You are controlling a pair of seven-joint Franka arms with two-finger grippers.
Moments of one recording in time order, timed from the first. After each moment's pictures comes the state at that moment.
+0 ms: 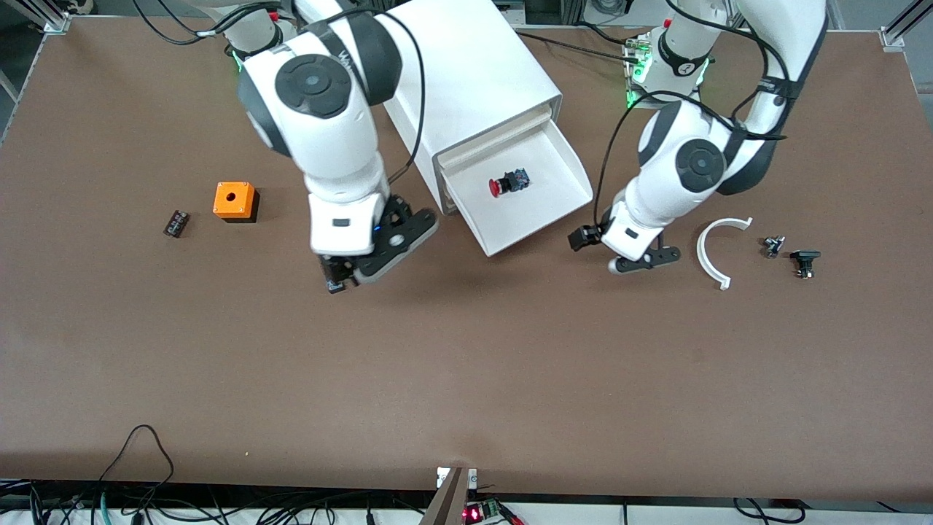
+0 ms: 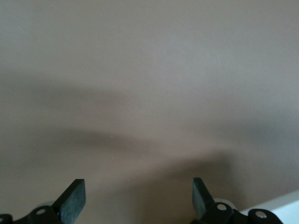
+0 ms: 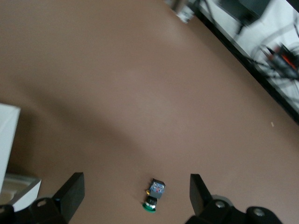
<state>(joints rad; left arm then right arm) -0.05 0.28 -0.39 -2.06 -0.10 2.32 -0.61 0.41 0.57 0.22 -1.11 -0.28 1.79 0.00</state>
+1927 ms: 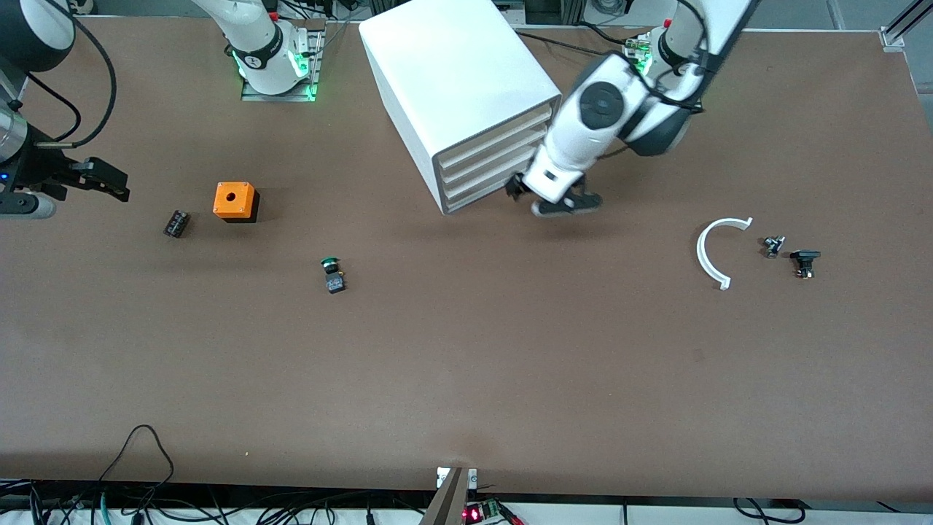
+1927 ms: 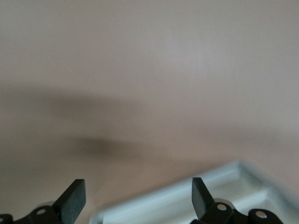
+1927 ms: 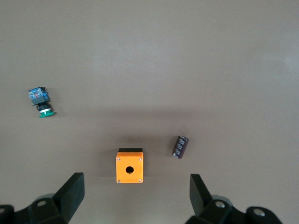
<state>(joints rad) -0.11 0.22 -0.49 -2.14 -0.10 2.41 -0.81 0.03 -0.01 -0.07 -1.77 -0.08 1.73 -0.05</state>
